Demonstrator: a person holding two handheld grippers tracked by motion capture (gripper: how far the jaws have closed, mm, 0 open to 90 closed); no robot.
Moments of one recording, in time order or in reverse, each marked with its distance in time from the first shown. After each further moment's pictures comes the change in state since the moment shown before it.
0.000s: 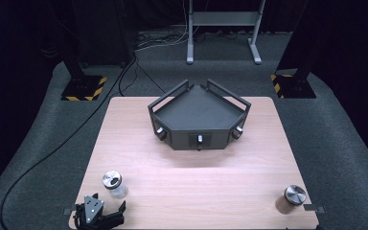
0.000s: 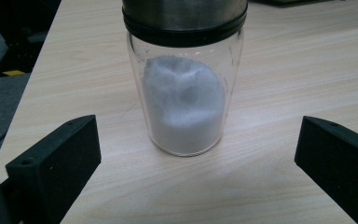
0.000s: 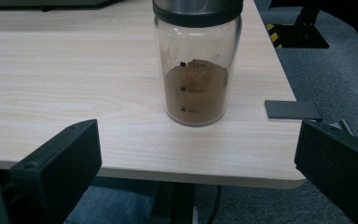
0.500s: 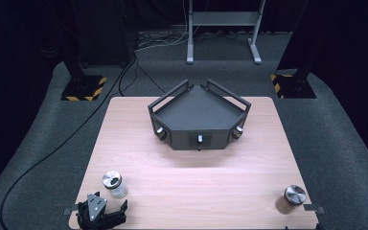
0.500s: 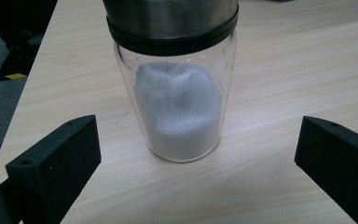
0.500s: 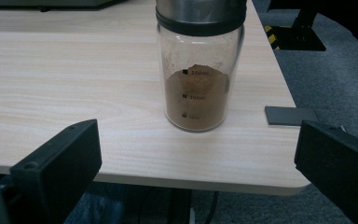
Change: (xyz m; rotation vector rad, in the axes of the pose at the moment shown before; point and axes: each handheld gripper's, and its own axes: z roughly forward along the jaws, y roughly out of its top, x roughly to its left) left arm -0.004 0.008 0.007 0.020 0.003 0.043; right arm 0.004 0.005 0.003 0.003 -0.008 -0.015
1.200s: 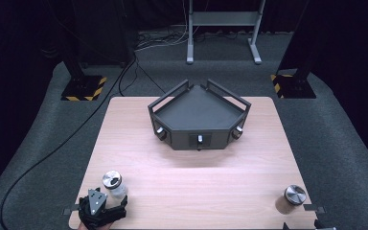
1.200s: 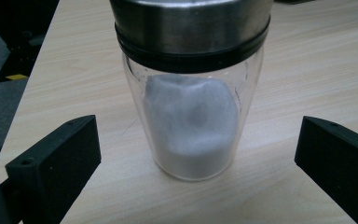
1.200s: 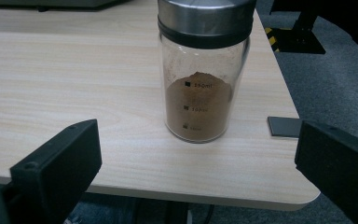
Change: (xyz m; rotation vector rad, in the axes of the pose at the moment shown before) left arm 0.006 0.005 0.016 0.000 0.007 -0.007; right arm 0.002 0.007 0.007 0.004 -0.004 -0.020
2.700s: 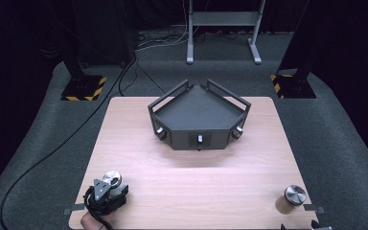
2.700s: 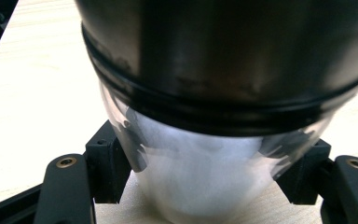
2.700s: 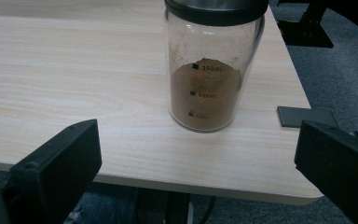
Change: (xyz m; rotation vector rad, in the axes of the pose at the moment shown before) left arm 0.017 0.012 0.032 0.043 -0.065 -0.039; right arm -0.002 -0.001 0.005 0.032 0.017 -0.011
